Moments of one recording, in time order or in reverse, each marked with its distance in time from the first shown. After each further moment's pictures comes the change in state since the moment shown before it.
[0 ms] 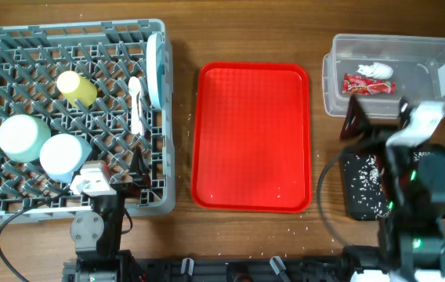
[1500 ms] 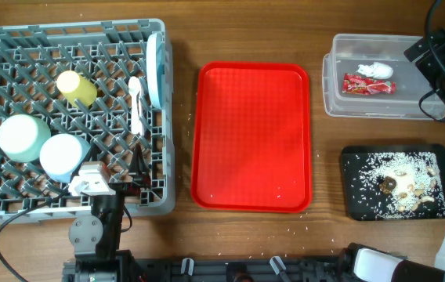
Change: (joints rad) left arm 0.001 0.000 0.000 0.054 0.015 -0.003; right arm -0.255 0.867 0.992 -0.808 0.113 0.427
